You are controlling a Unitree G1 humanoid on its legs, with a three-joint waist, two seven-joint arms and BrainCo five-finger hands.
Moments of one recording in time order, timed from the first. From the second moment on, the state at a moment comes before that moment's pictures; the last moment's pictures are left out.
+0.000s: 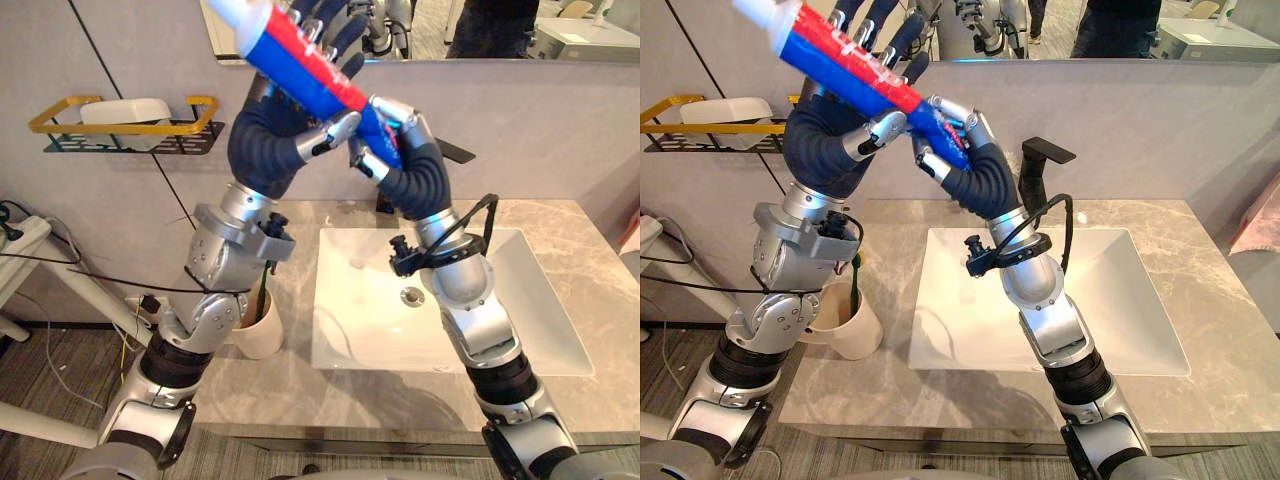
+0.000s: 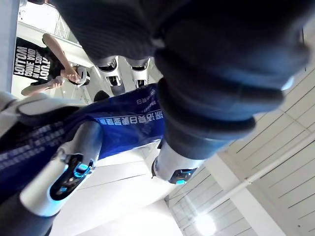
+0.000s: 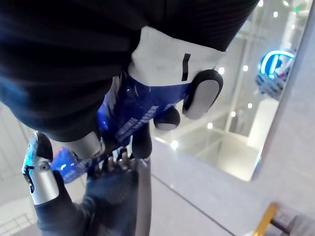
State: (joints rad) left arm -0.57 0.43 -0.27 -0.39 -0.86 -0.13 -0.02; right arm -0.48 -0.20 0.28 -0.33 -0.05 -0.11 -0.06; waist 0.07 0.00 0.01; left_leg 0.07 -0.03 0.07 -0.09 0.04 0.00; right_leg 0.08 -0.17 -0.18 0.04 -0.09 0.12
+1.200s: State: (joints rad) left arm -0.59 0.39 -0.29 -0.40 -0.85 -0.13 -0.04; right arm -0.42 -0.19 0.30 -0.32 -0.05 -0.11 -0.04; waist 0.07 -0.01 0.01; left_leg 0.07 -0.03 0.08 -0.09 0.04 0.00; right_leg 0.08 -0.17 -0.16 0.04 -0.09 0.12
